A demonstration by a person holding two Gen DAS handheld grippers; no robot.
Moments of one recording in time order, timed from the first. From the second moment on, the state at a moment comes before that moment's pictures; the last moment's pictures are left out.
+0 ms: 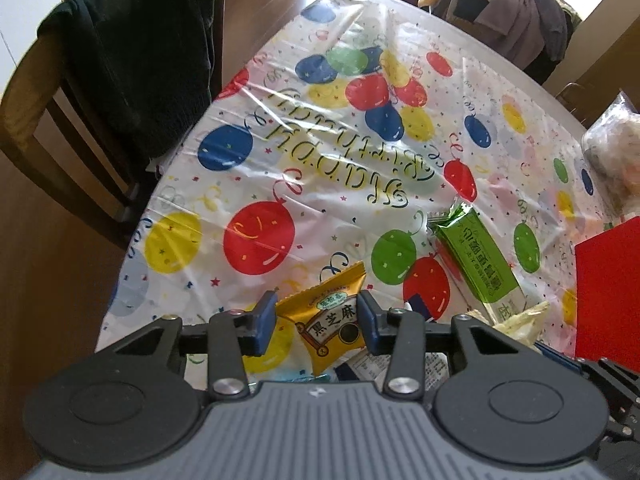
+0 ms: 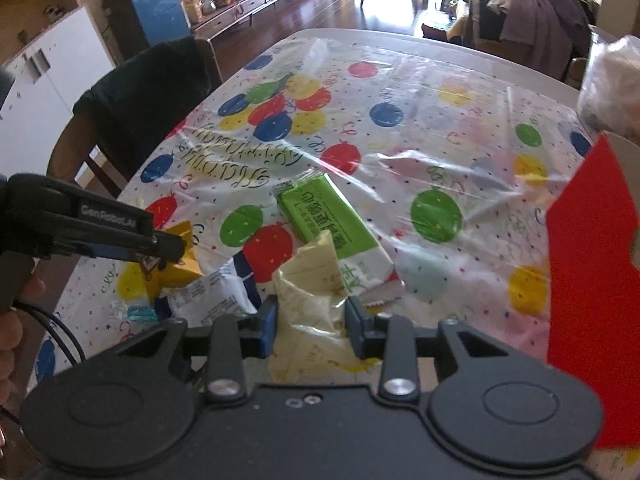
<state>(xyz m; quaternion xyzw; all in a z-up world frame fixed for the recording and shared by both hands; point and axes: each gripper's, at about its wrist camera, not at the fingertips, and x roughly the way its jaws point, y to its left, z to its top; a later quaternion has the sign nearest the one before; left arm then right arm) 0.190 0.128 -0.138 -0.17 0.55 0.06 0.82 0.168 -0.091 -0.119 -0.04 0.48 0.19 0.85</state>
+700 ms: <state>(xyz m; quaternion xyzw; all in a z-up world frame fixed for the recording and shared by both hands) 0.152 0.089 -0.071 -0.15 0.52 0.01 0.84 0.124 -0.162 -0.063 0.04 0.46 0.16 0.87</state>
